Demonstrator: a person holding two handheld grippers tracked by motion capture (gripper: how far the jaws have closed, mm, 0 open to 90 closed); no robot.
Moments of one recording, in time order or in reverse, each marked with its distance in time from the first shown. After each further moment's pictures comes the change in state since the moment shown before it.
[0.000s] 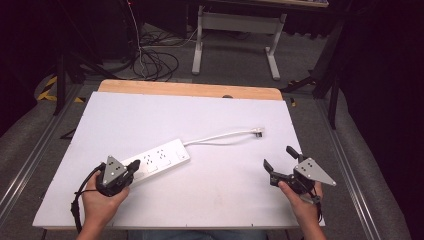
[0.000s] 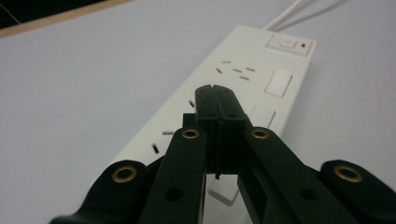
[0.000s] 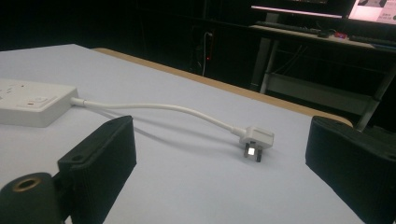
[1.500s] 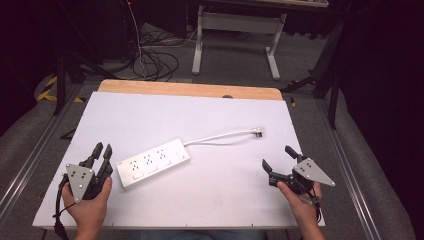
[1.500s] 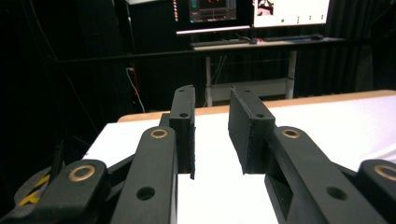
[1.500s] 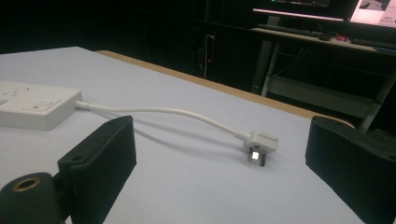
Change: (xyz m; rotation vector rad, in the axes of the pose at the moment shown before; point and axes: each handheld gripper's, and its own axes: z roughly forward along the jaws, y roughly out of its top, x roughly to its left) left arm 0.013 -0.002 -0.034 -0.418 0.392 -0.108; right arm 0.004 0.003 0.000 -0.010 0.008 -0.002
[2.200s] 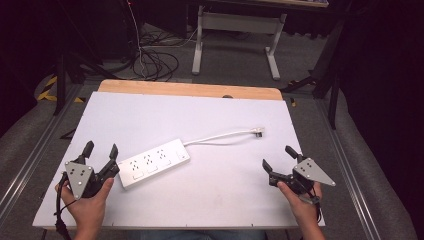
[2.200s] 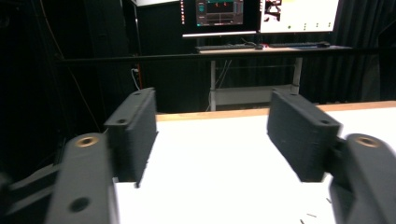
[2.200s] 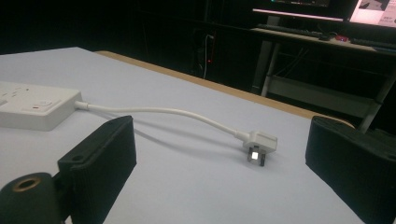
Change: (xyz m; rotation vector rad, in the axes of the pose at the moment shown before) left arm 0.001 0.001 0.005 0.007 0.013 -0.030; right arm -0.001 0.000 0.000 -0.001 -0.001 0.001
